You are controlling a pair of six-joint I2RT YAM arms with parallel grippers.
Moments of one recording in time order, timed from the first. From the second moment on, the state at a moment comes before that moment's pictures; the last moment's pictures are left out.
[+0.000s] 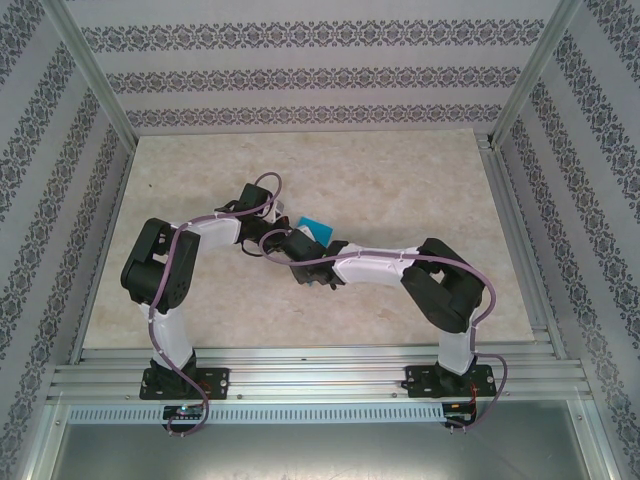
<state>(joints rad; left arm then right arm) -0.38 1.89 1.10 -0.24 0.60 -0.74 0.96 1.90 1.18 -0.36 0.29 0.36</state>
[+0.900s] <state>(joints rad) -0.38 1.89 1.13 -0.27 0.61 -0.74 0.95 1.91 1.14 -0.32 0.28 0.35</state>
